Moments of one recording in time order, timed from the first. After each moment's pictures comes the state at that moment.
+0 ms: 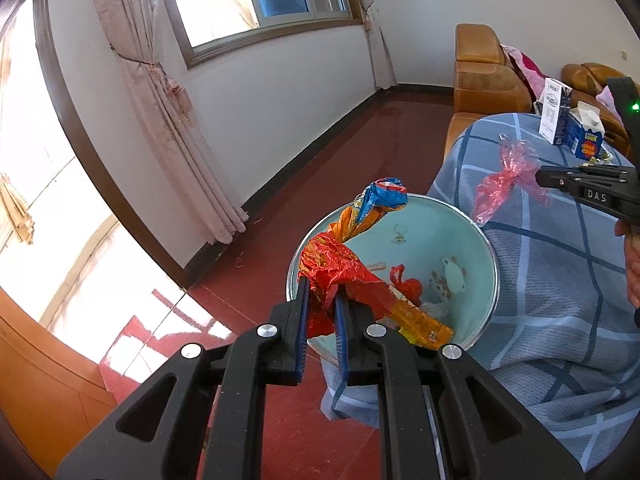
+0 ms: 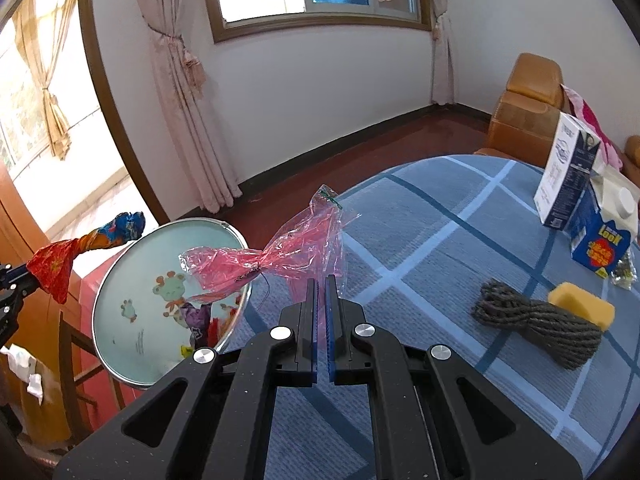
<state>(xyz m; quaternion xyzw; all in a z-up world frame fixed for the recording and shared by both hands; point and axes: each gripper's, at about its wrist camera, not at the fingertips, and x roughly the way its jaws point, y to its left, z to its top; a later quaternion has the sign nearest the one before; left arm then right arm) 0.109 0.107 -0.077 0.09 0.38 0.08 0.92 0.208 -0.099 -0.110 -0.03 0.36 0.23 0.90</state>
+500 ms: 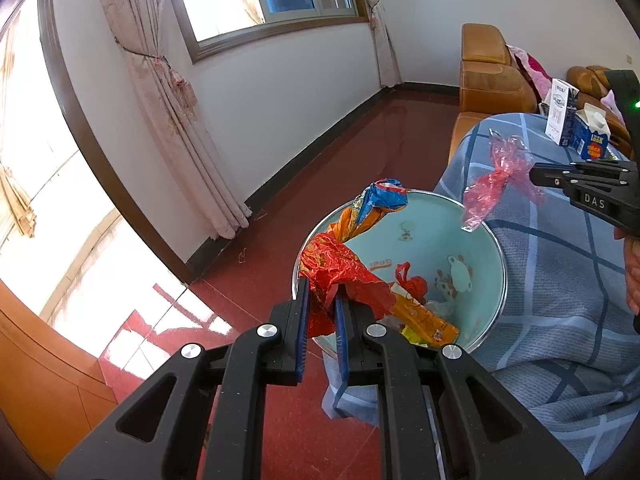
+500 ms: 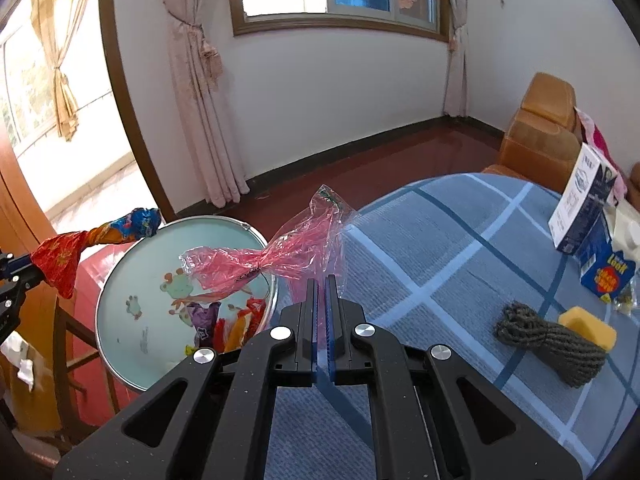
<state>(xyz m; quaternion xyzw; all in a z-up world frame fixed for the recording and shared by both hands) 0.110 0.111 -0.079 0.09 0.38 0.09 0.92 0.203 -0.068 -0.106 -0.06 0.35 0.24 0.90</state>
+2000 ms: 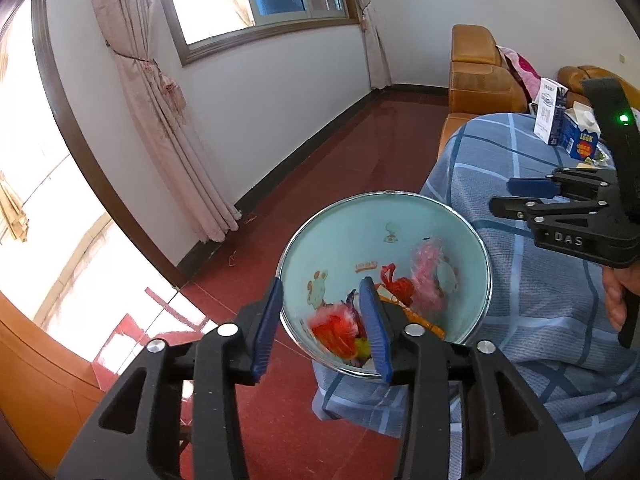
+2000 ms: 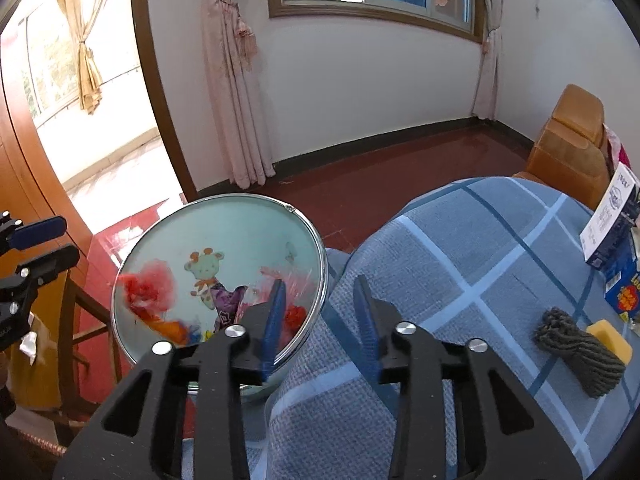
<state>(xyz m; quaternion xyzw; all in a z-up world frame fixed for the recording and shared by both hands) 0.110 0.105 -0.081 0.08 0.38 0.07 0.92 0.194 -0.037 -0.117 -0.09 0.36 0.28 0.89</state>
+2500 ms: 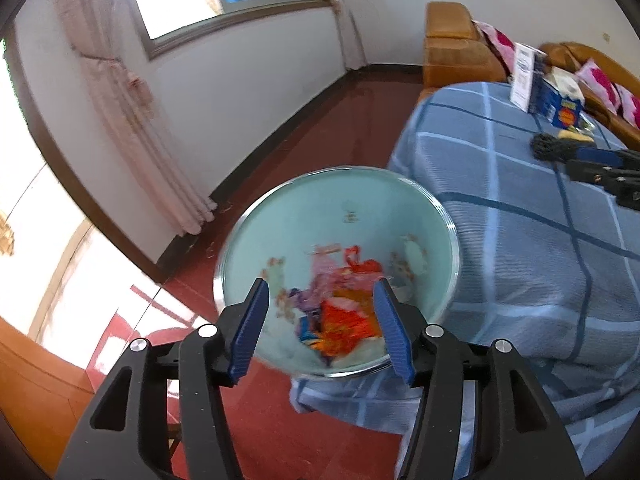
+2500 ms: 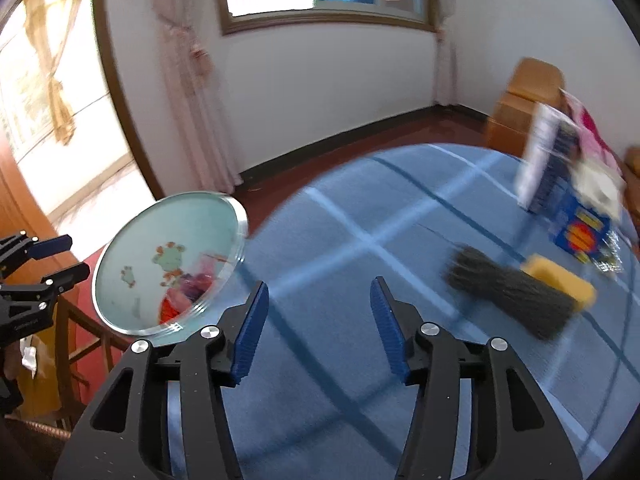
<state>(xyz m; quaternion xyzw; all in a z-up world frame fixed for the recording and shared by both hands) 0.128 0.061 -0.108 0.10 0.41 0.03 0.90 0.175 -0.144 -0.113 -0.04 0.36 0.22 0.90</state>
